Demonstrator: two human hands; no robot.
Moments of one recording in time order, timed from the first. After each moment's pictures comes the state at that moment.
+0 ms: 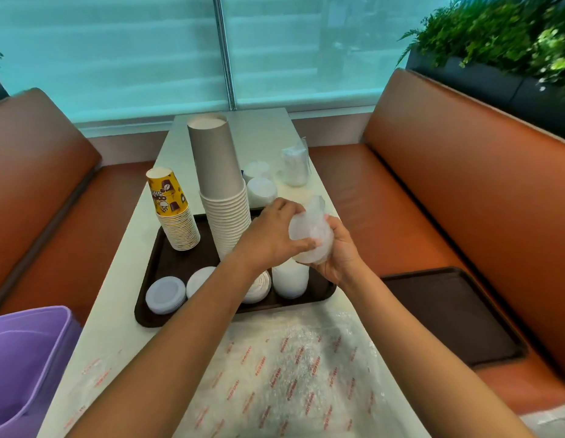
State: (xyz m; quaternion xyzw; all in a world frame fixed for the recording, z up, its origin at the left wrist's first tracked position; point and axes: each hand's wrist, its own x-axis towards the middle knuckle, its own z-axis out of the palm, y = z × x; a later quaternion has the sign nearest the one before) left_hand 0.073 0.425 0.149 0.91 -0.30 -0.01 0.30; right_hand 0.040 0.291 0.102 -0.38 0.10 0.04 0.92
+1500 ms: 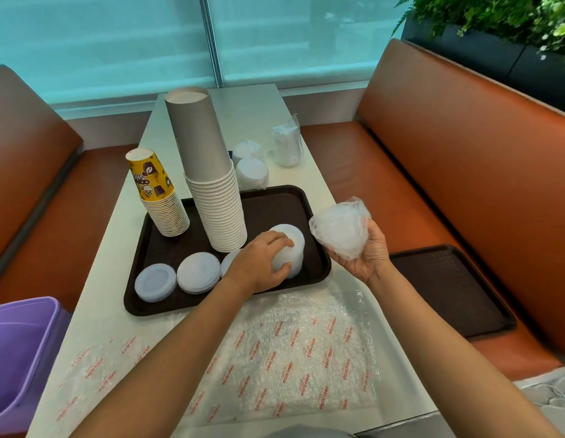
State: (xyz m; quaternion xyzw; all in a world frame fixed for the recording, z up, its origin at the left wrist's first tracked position) left_hand 0.074 0.445 0.043 0.89 -0.38 0.02 0.26; right_hand 0.027 0.227 0.037 -0.31 0.10 -0.01 0.94
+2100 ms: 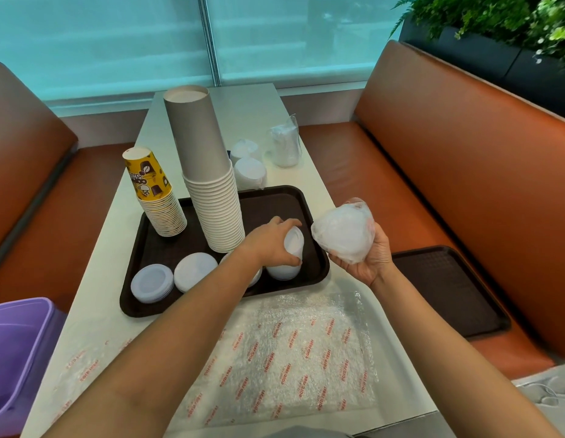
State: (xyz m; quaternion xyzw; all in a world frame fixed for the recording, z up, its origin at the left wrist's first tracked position) left_hand 0.111 0.406 0.064 0.92 -0.33 -0.17 0.12; right_hand 0.020 0.222 0.040 -0.33 0.09 0.01 0.94
